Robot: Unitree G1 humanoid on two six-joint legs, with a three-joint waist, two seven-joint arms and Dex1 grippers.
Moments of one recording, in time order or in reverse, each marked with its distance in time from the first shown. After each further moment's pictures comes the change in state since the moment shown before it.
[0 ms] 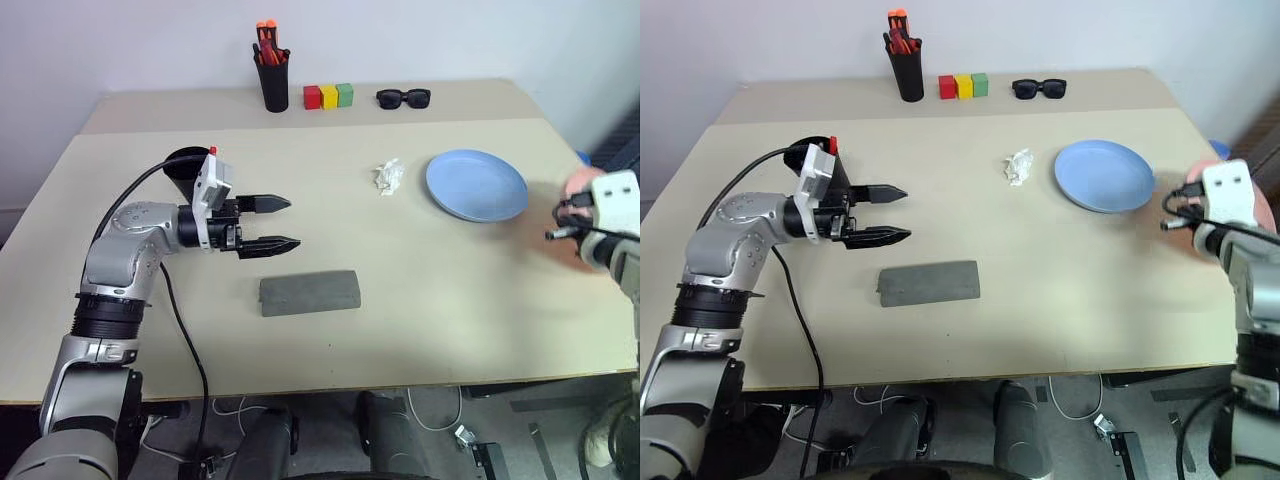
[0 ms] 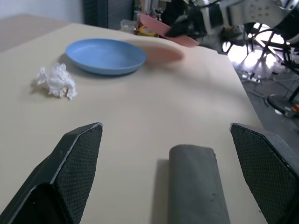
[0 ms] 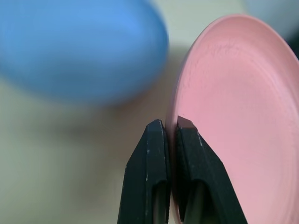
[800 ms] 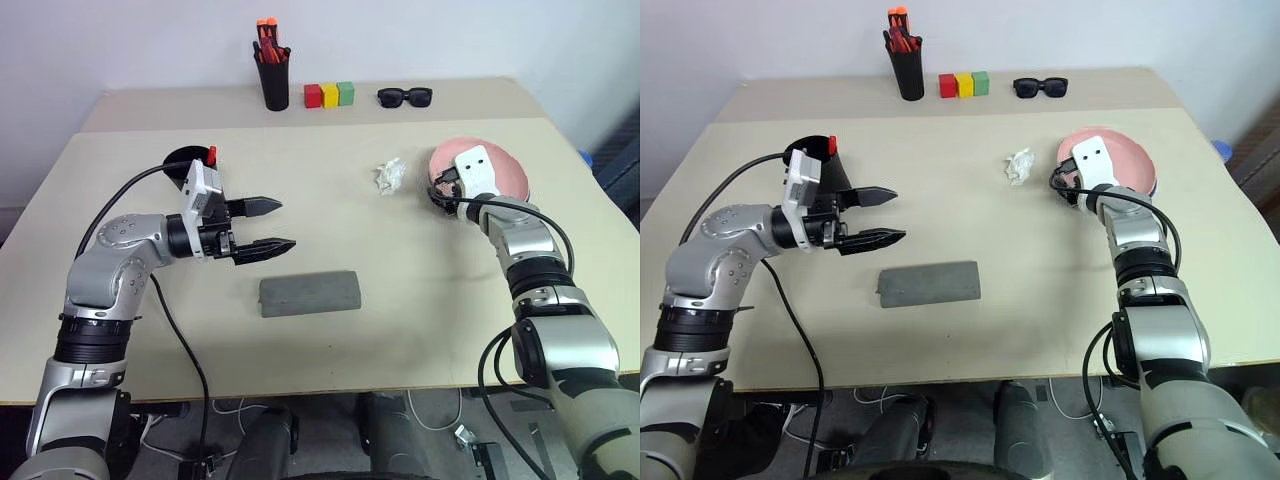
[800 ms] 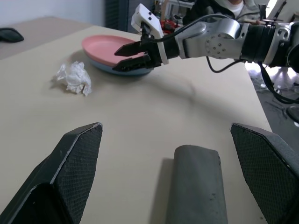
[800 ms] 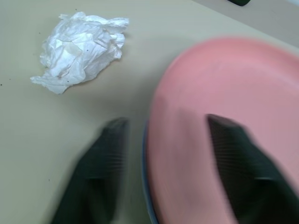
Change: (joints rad) left arm 0.118 0.034 0.056 -0.181 -0.072 0.089 0.121; right arm -0.439 0.317 0.269 0.753 -0.180 -0.561 0.052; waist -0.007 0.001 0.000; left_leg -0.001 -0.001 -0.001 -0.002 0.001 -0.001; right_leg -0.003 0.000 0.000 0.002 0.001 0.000
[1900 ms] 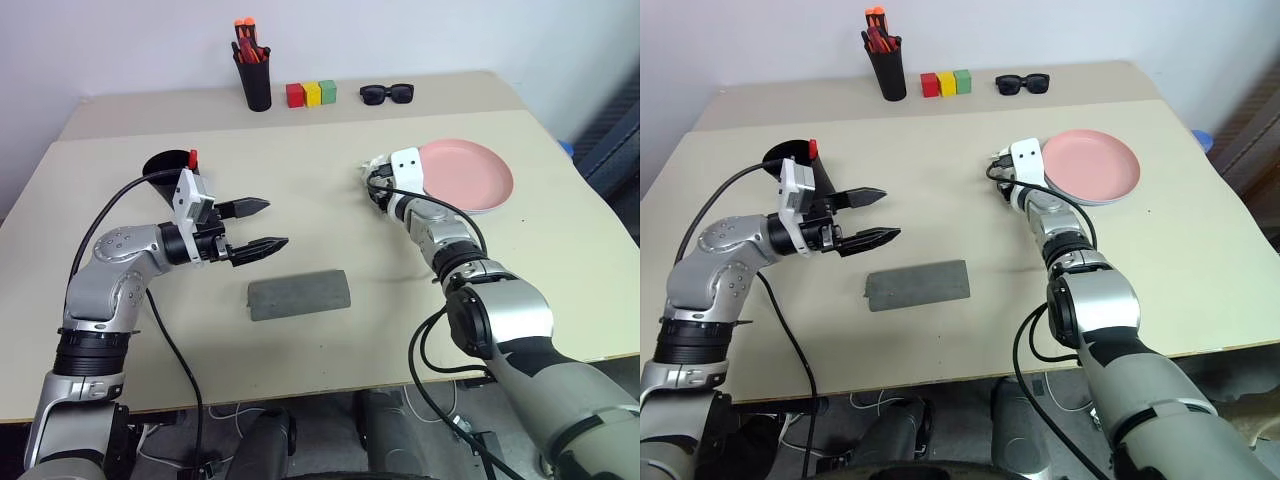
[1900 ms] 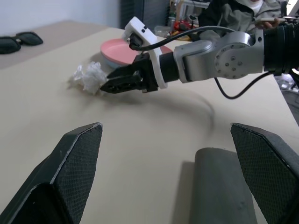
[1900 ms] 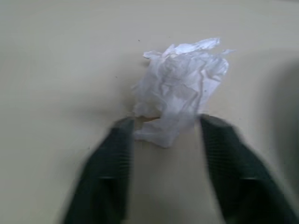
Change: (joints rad) left arm 0.069 -0.007 0.021 -0.012 0.024 -0.102 0.098; right arm -0.232 0.315 -0.105 0.424 0.002 -0.169 -0.218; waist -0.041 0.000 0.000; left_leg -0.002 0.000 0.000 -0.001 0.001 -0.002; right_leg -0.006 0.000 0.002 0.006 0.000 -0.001
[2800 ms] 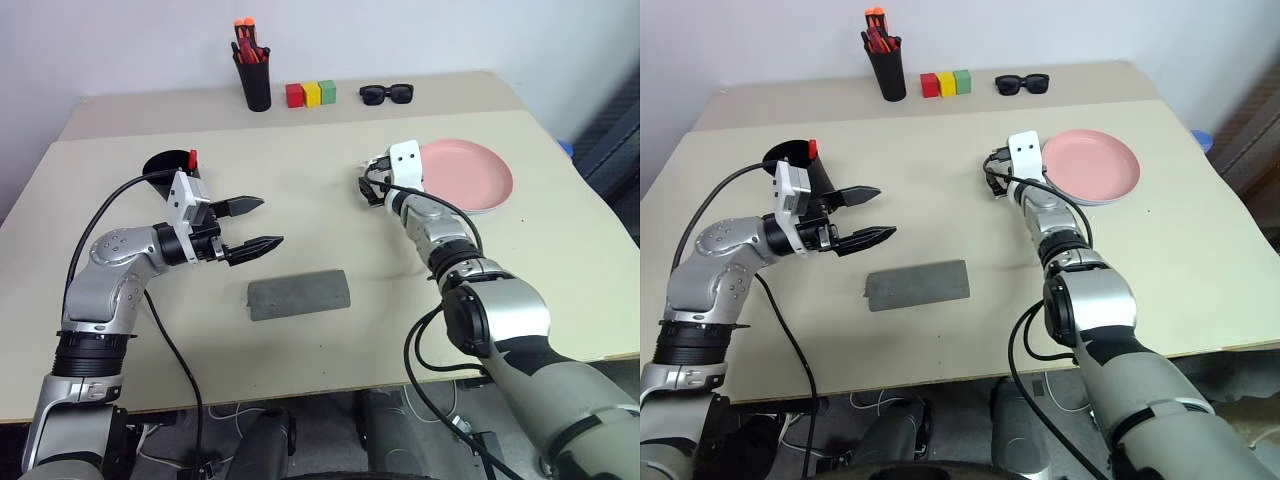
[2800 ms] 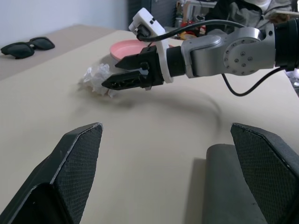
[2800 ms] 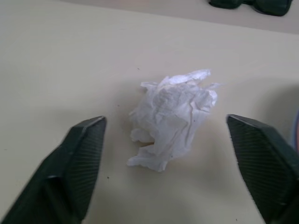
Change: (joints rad) left arm 0.013 0.004 0.001 0.056 0.012 -0.083 -0.014; right arm -0.009 0.021 -0.021 -0.001 -0.034 -0.063 -0.061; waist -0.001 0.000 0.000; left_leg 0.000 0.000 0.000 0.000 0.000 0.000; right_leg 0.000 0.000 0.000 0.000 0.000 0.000
